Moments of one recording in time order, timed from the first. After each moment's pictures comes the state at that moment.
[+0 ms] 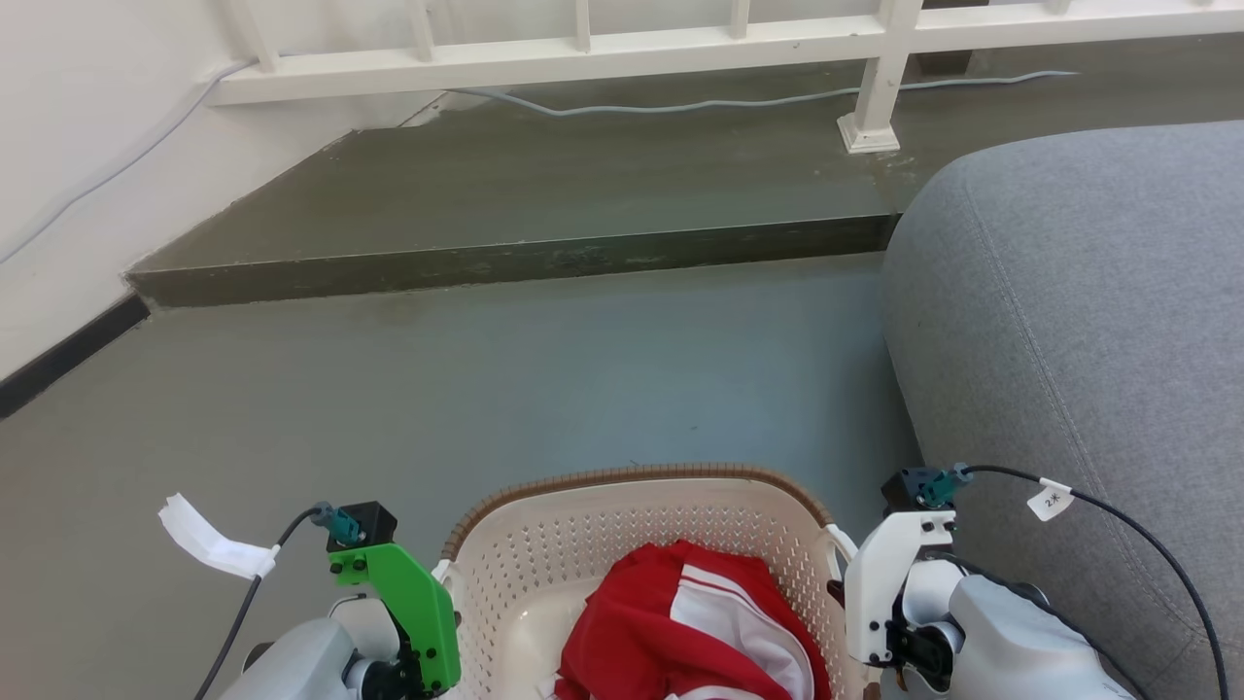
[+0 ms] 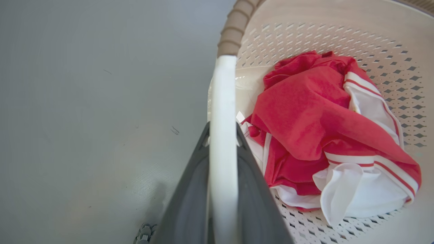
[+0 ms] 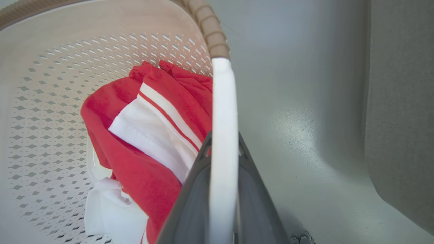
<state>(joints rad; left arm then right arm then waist) -0.51 0.08 -0.88 1.07 -1.10 -0.13 0.27 -0.46 -0.02 0.52 1.17 0.56 0.13 0.23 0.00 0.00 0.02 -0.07</state>
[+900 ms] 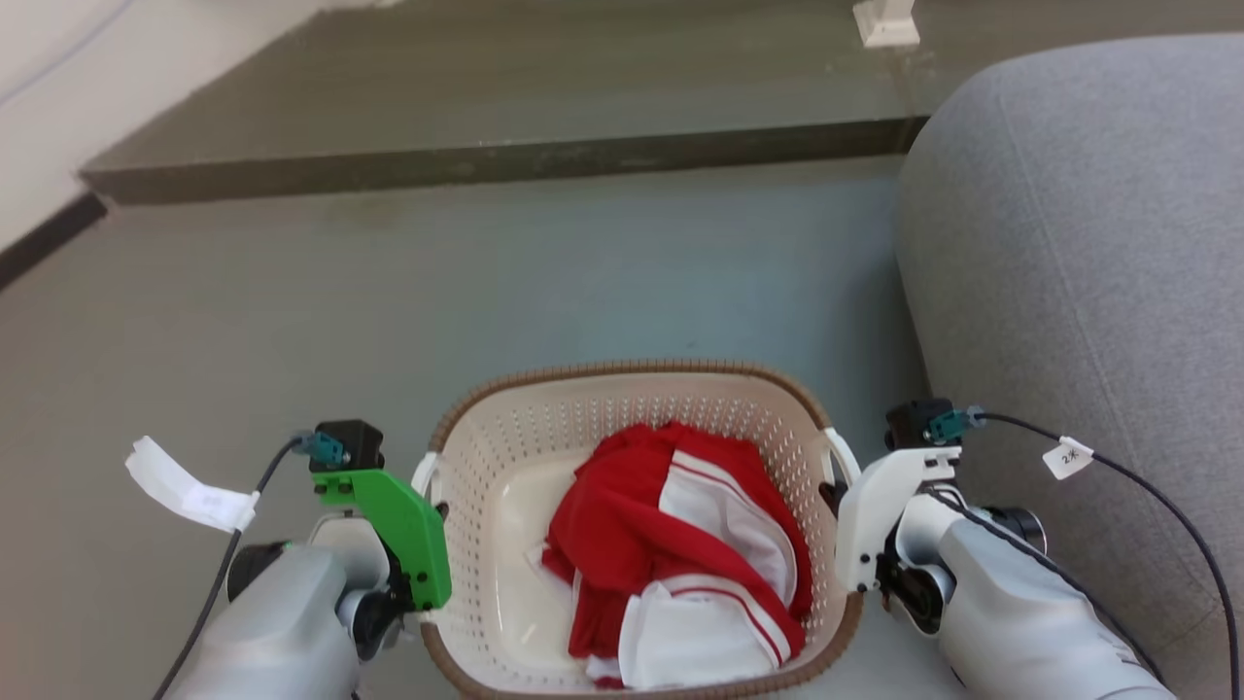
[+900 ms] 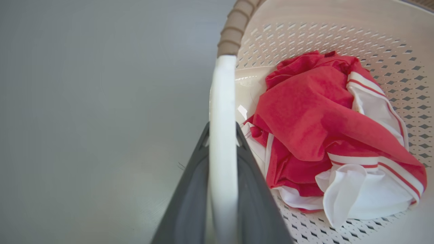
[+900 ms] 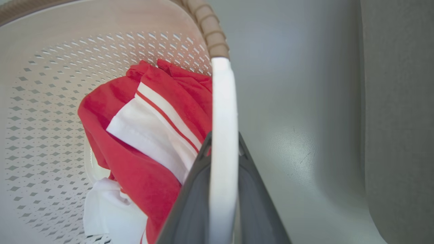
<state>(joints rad) -0.61 0.09 -0.90 1.08 -1.05 -0.13 0.12 -0.53 -0.02 0.52 1.14 0.56 0.09 0.08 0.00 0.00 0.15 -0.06</state>
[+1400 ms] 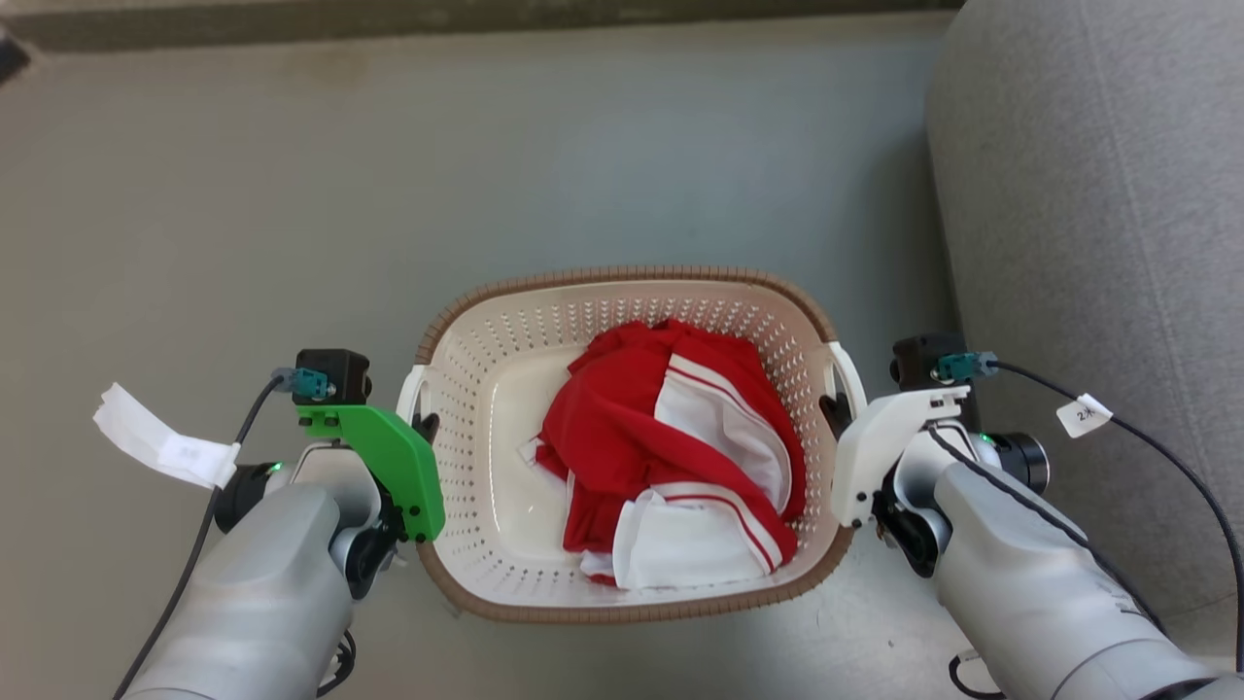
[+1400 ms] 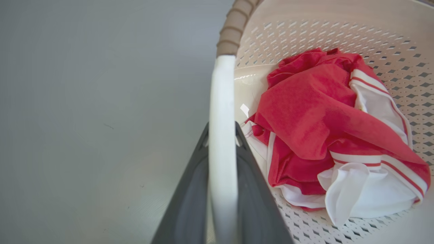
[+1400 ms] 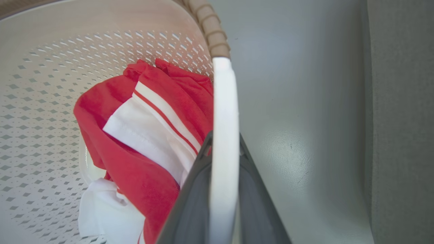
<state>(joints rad) -0.72 0.09 -0.91 1.10 -1.01 -0.13 0.00 -0.61 -0.03 0.53 1.12 0.52 0.06 -0.05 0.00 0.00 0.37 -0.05</state>
